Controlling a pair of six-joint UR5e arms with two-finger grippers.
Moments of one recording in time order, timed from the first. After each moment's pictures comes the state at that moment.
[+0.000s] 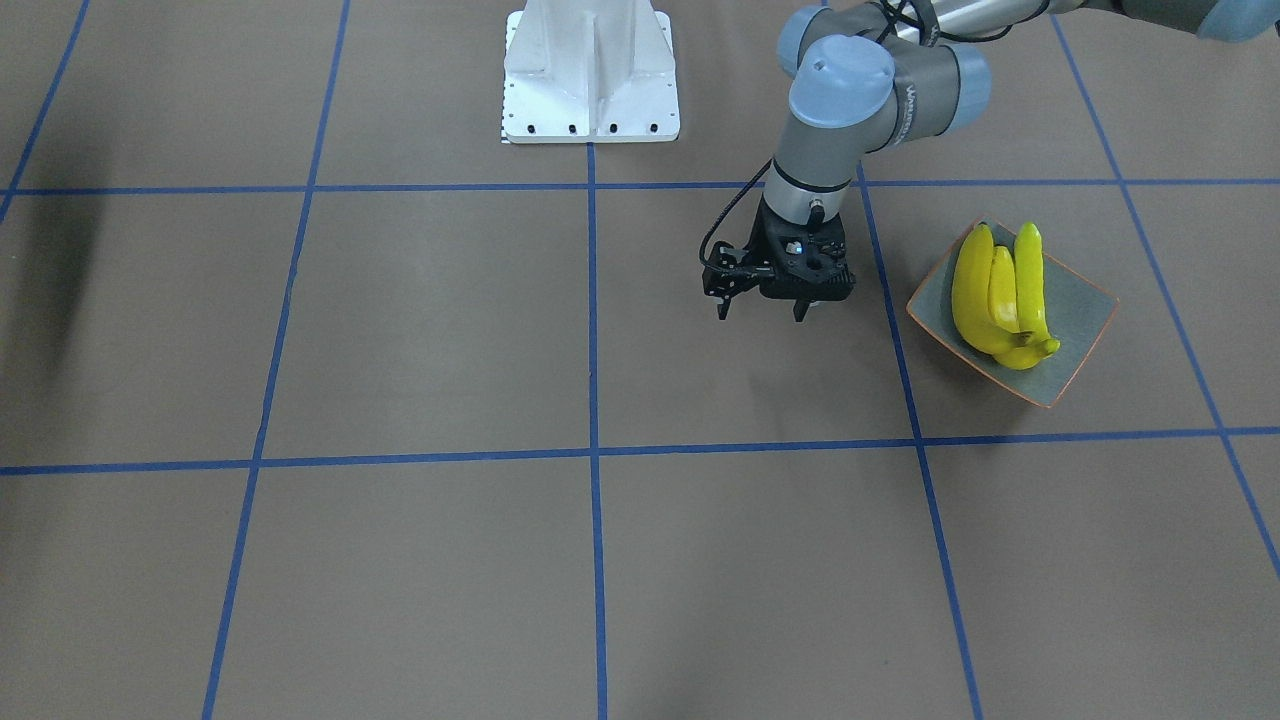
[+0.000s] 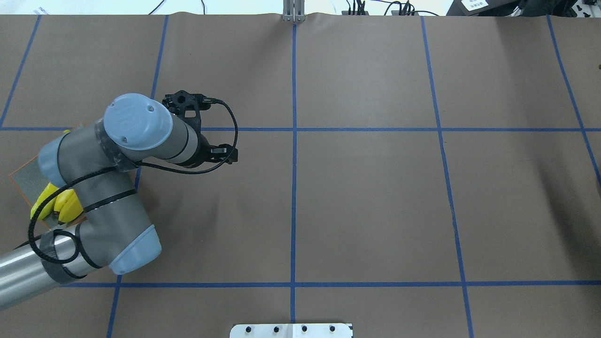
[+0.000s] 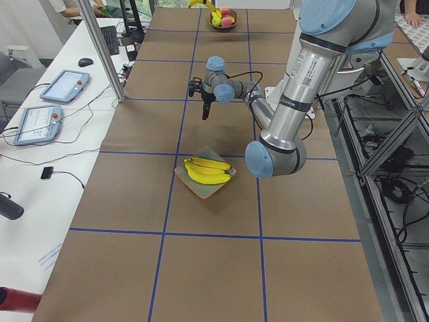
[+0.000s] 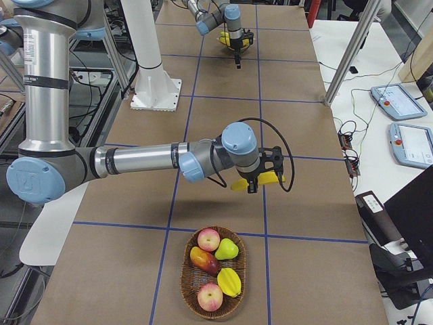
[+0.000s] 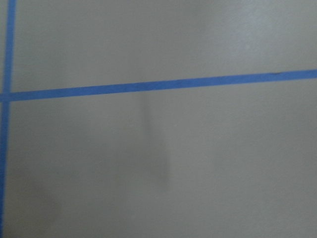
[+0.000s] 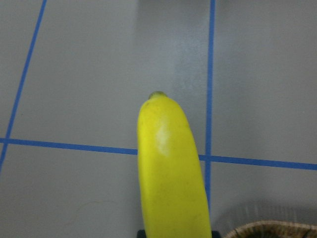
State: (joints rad) left arm -0.60 -2.07 -1.75 -1.81 -1.81 -1.20; right arm 1.50 -1.62 1.80 -1.23 2.48 0.43
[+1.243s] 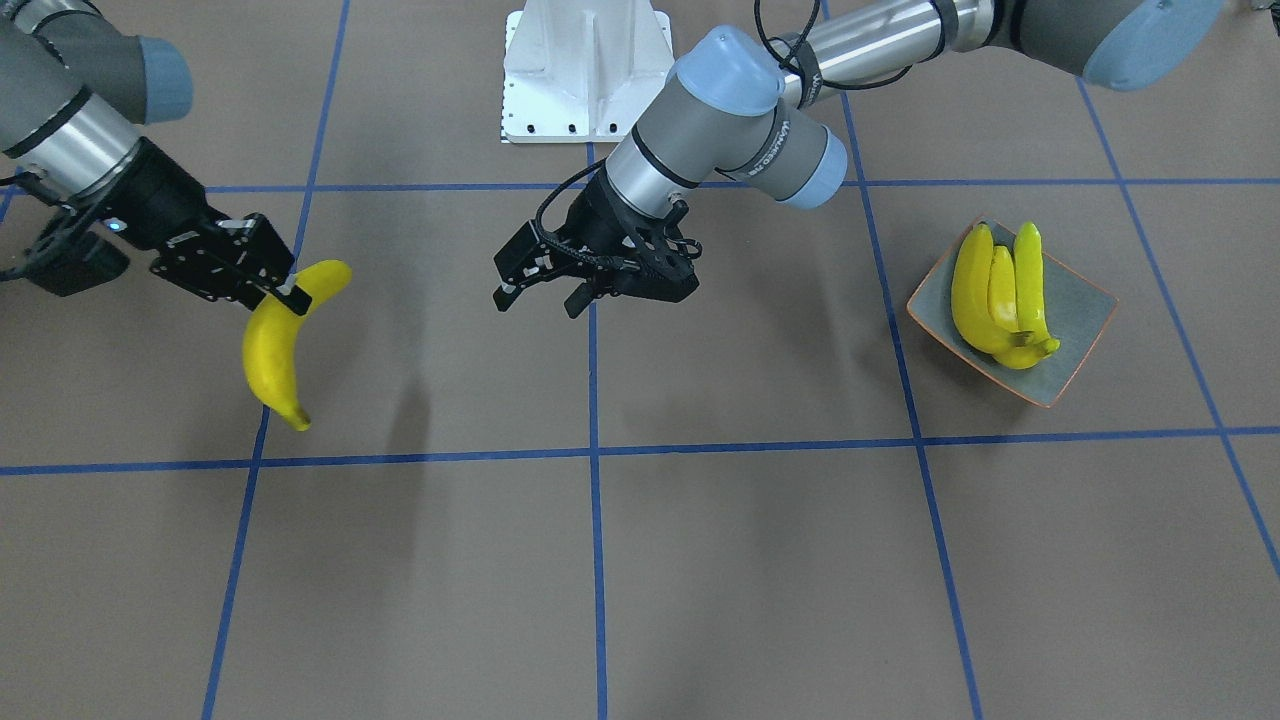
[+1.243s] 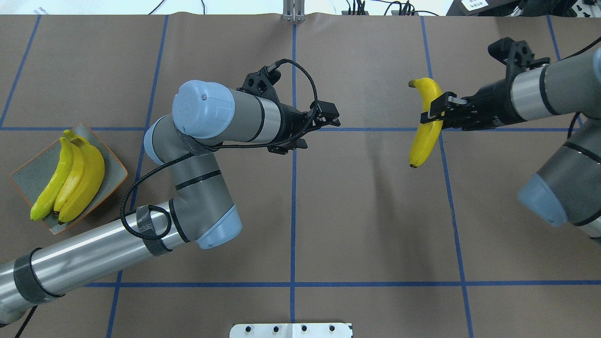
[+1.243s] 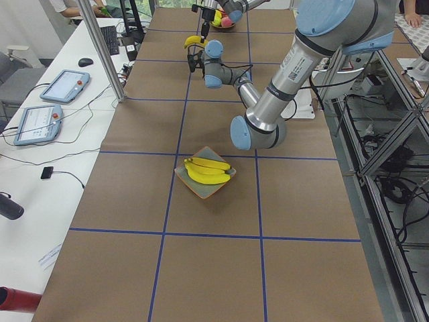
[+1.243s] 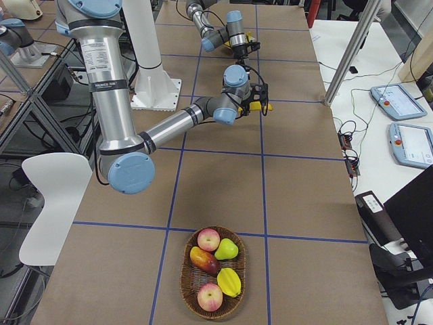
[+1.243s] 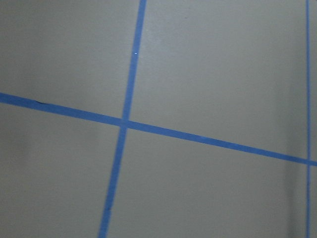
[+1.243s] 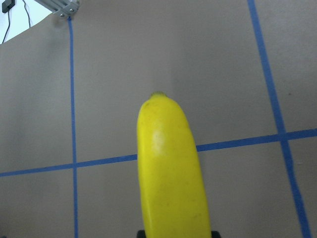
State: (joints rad) left arm -0.56 -2.37 -1.46 -2.39 -1.84 -1.79; right arm 0.87 -1.36 1.88 -0.87 2.15 1.37
